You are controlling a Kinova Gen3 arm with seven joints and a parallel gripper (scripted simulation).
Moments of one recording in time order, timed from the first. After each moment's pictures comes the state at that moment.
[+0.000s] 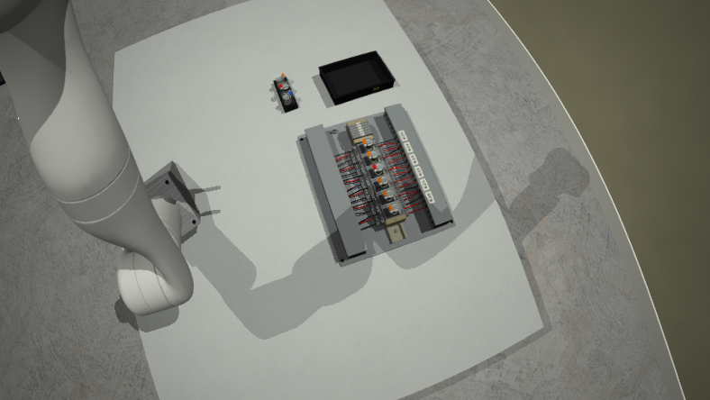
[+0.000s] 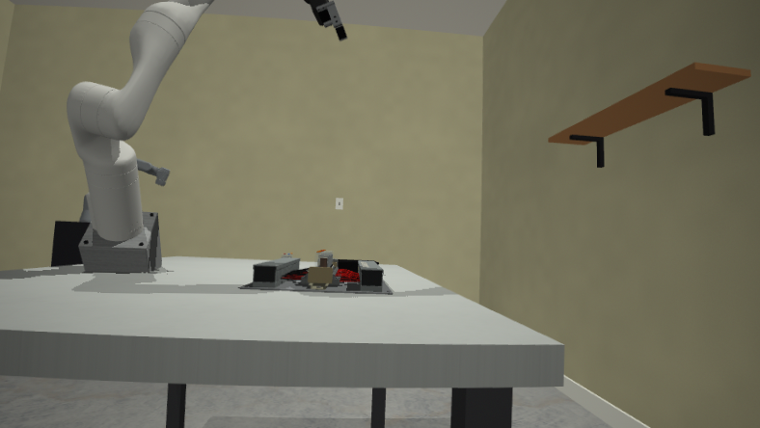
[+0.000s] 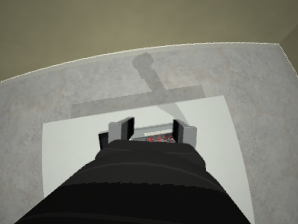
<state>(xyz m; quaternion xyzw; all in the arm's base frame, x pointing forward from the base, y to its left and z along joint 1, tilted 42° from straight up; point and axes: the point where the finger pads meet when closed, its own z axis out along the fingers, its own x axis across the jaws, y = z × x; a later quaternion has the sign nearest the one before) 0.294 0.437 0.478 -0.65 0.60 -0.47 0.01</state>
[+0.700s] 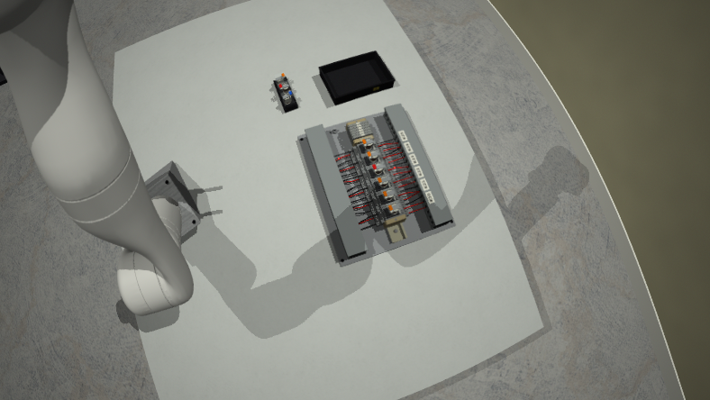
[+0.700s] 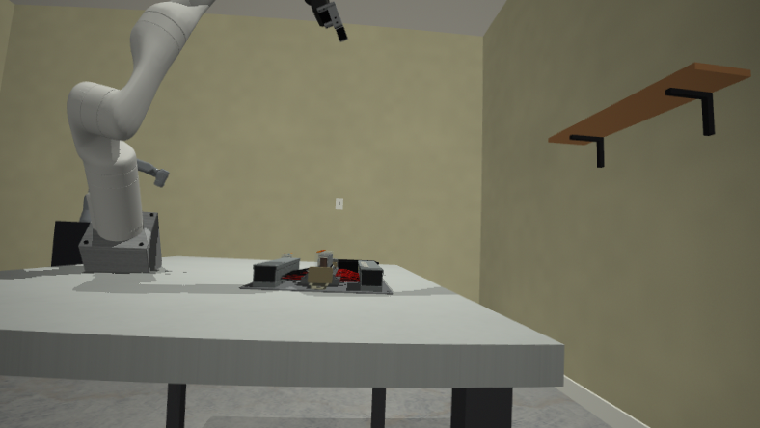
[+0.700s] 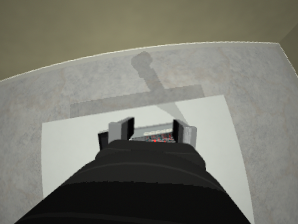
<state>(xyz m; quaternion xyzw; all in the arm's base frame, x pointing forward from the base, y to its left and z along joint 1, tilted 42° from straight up) 0.296 0.435 0.476 -0.64 0.61 -0.47 0.00</state>
